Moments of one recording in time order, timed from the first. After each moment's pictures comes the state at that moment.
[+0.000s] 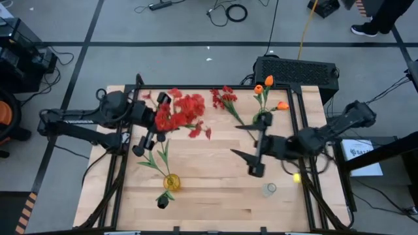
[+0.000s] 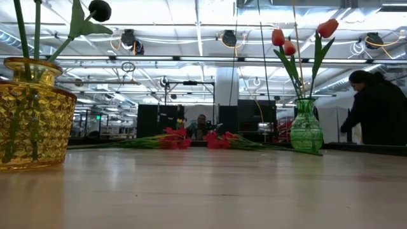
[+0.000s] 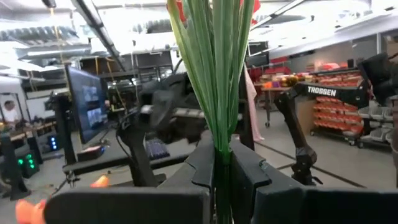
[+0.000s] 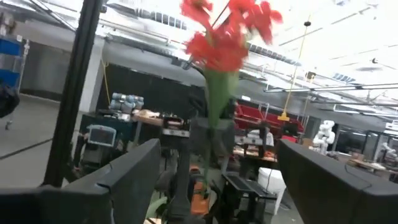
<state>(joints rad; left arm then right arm) 0.04 0.98 0.94 0.32 0.40 0.08 0.46 1.25 1.05 0.59 0.54 -0.41</state>
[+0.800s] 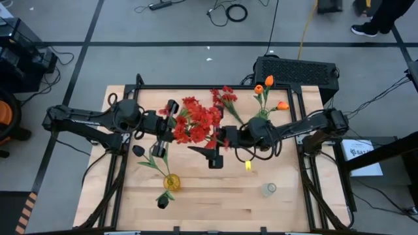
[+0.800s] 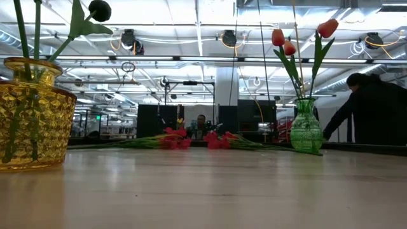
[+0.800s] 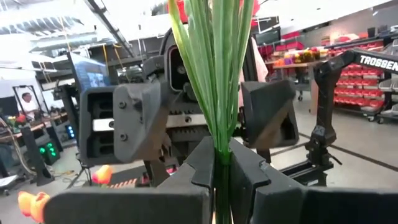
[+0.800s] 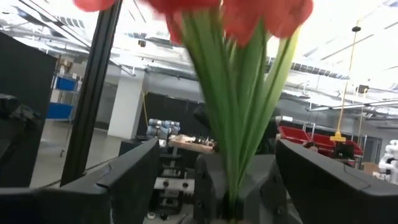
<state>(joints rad) -0.07 1.09 0.99 0.29 0.24 0.19 0.19 1.67 1.36 0.76 0.10 -0.22</state>
